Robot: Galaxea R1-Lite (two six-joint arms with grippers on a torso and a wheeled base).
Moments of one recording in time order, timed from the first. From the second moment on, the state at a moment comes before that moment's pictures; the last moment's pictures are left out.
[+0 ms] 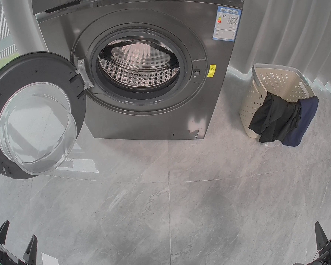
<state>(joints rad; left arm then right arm) 0.00 0.02 -0.02 0.01 -0.01 -0.02 -0.01 0.01 -0.02 0.00 0.01 -0.02</state>
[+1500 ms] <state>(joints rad) 0.00 0.02 -0.02 0.01 -0.01 -0.04 -0.01 0.01 -0.02 0.00 0.01 -0.02</state>
